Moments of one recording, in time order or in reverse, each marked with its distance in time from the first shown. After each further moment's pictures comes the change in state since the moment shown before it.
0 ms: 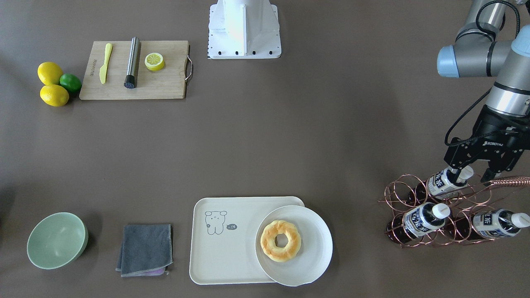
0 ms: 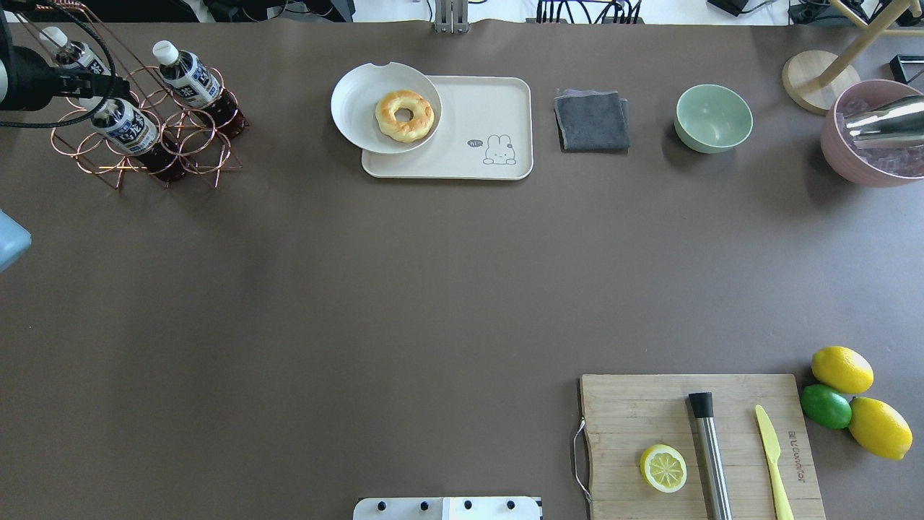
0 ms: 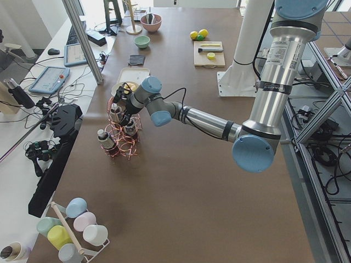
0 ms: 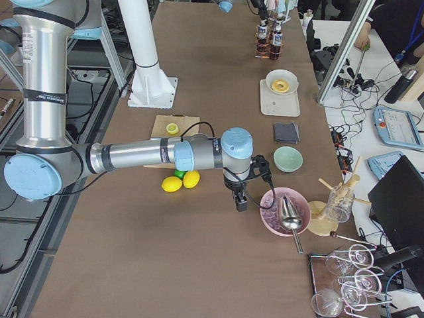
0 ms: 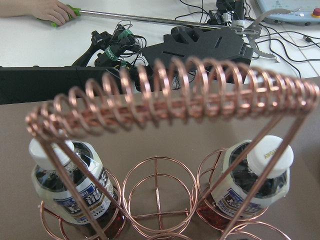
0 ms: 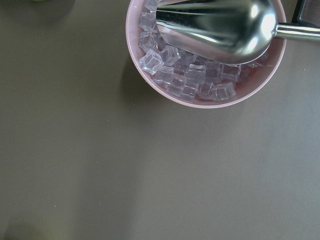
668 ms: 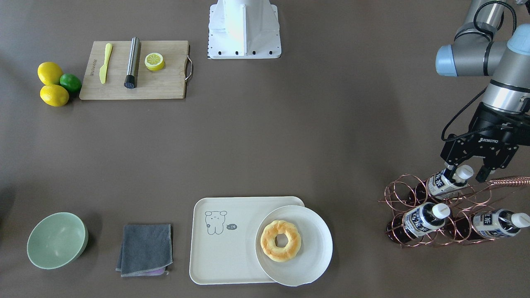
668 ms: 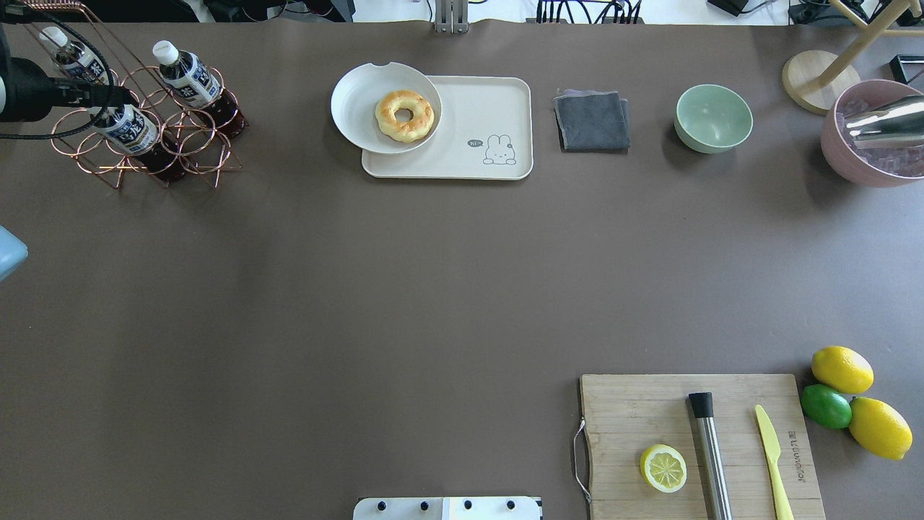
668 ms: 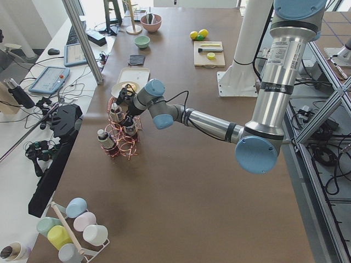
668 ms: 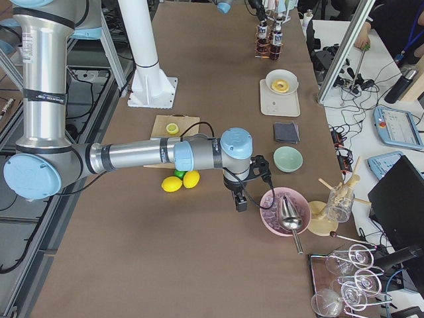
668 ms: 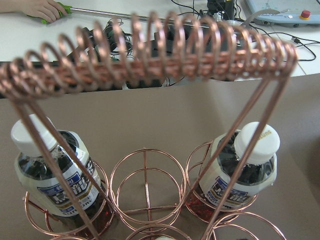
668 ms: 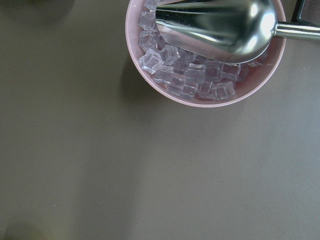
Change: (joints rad) left arm 0.015 0.028 -0.003 -0.059 0.006 -0.013; right arm 0.001 -0.002 0.001 0.000 0.000 0.000
